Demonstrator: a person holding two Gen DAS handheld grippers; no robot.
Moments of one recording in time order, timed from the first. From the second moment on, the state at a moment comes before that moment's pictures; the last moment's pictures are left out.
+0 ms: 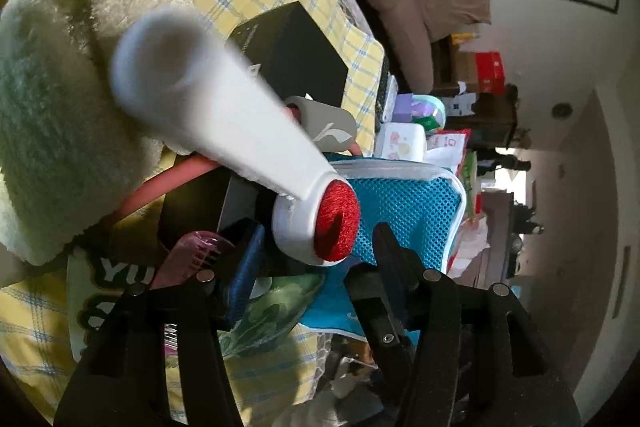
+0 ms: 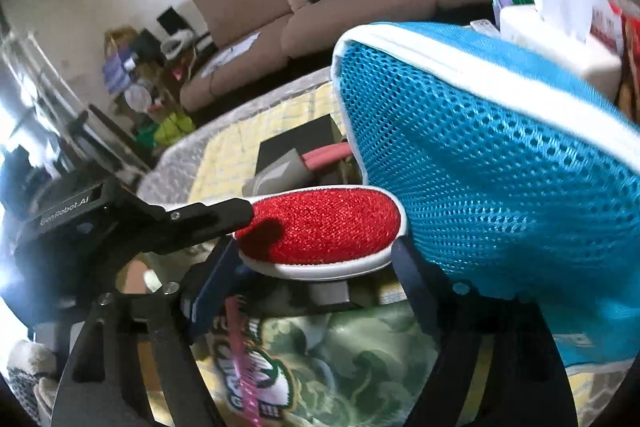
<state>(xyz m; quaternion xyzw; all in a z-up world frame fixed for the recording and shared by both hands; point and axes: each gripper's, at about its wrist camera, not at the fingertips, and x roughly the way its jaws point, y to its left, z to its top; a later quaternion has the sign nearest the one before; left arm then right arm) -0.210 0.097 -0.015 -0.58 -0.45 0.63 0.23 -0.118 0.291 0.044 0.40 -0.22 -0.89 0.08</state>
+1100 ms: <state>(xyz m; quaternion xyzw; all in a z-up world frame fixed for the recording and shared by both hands) -0.209 0.097 -0.040 -0.57 -0.50 0.61 0.24 -0.126 0.333 0.043 0.39 -0.33 -0.86 0.07</state>
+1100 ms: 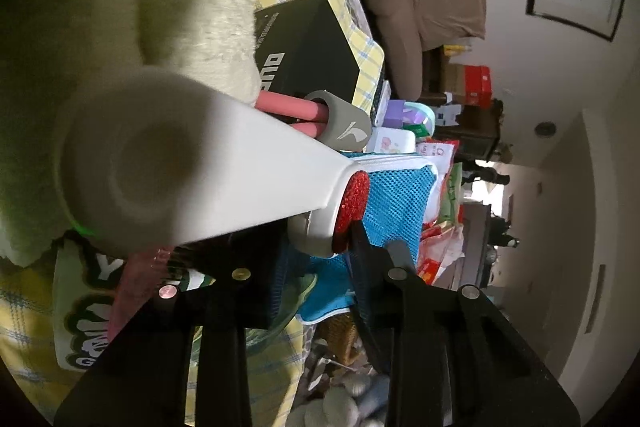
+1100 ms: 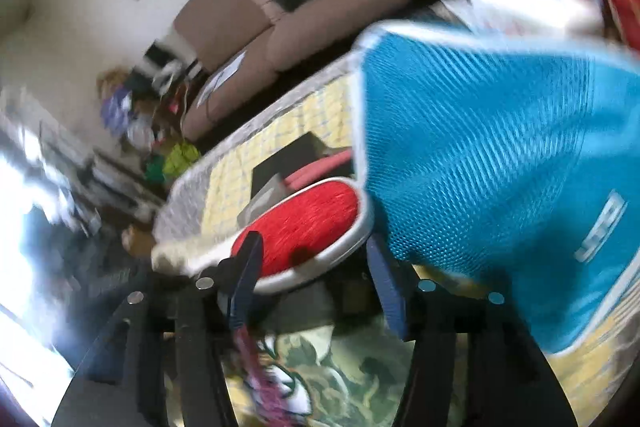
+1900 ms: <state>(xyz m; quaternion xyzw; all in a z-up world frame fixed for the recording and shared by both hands) -0.191 0.100 0.005 -0.56 -0.48 0.61 0.30 -0.114 0.356 0.046 0.35 -0.46 -0.81 0.10</state>
